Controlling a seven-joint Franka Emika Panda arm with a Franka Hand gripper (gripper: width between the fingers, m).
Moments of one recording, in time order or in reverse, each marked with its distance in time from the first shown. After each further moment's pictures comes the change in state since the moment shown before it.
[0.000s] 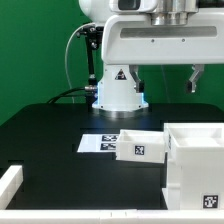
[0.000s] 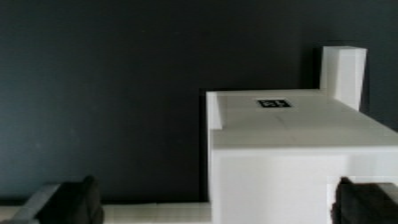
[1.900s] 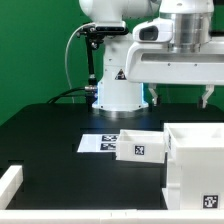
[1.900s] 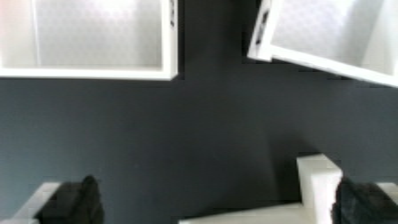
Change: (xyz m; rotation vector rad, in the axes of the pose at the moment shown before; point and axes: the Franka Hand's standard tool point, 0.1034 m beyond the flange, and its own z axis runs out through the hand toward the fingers) arm -0.100 -0.047 0.053 0.002 -0.105 0.174
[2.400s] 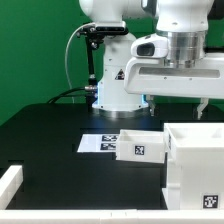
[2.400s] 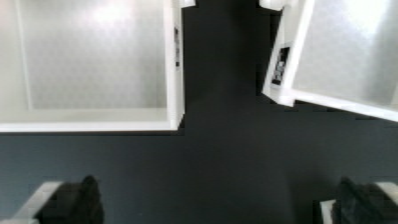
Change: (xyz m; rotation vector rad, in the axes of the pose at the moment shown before) arm -0.007 0.004 0.018 -0.003 -0.023 0.021
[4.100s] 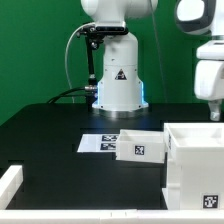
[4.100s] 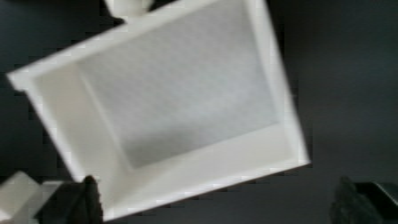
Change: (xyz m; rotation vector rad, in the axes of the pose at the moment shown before) arm -0.075 -0.106 0.026 -0.126 0.191 -1.101
